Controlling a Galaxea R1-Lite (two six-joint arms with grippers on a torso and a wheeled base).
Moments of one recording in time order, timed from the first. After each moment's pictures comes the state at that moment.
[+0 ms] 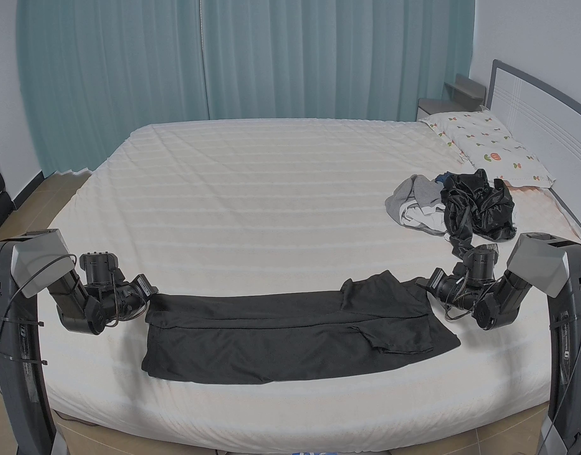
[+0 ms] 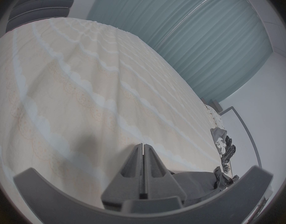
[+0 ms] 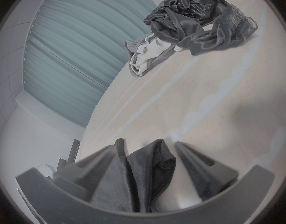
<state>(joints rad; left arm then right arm) 0.12 2.44 -0.94 -0.93 -0.32 -0.62 0.01 2.57 -1.08 -1.04 0.35 0.74</state>
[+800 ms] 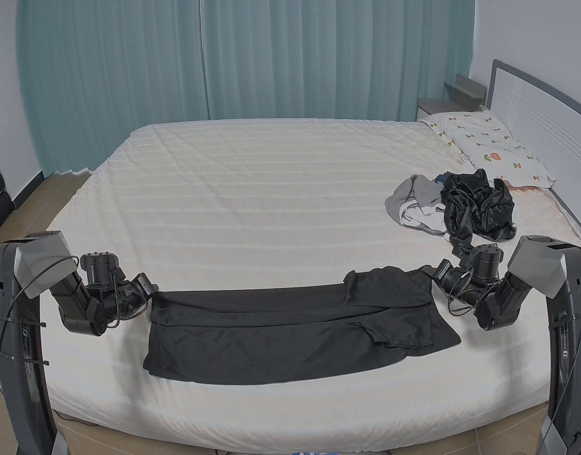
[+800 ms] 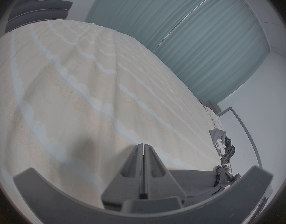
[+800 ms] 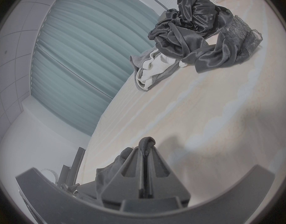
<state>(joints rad) 0.12 2.46 -0.95 -0.97 -0.31 -0.62 -0.01 2.60 -1.10 -1.19 0.33 0.78</state>
